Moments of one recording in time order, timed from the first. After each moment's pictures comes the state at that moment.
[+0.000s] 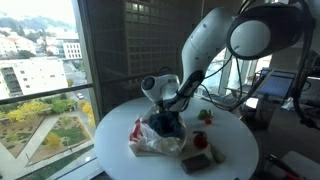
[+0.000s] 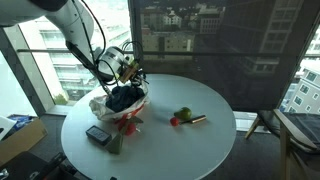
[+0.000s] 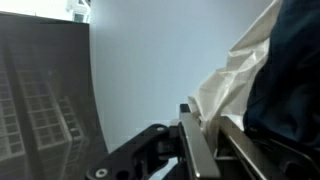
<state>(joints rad) 0.53 0.92 -0.30 -1.50 -1.03 2.48 0.32</state>
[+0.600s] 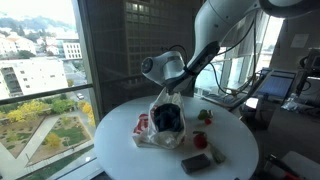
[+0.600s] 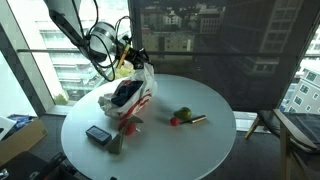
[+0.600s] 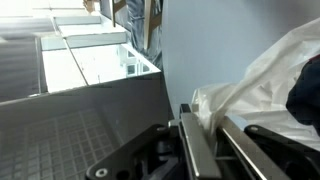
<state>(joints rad) 0.49 0.64 -0.19 -1.65 -1.20 2.11 0.65</state>
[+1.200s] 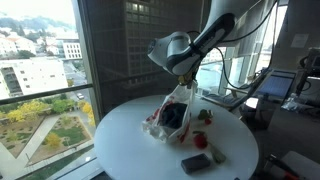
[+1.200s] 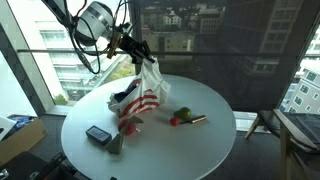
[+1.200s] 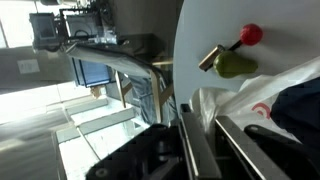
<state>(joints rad) 0.32 0.45 0.00 -1.75 -1.01 1.77 0.73</state>
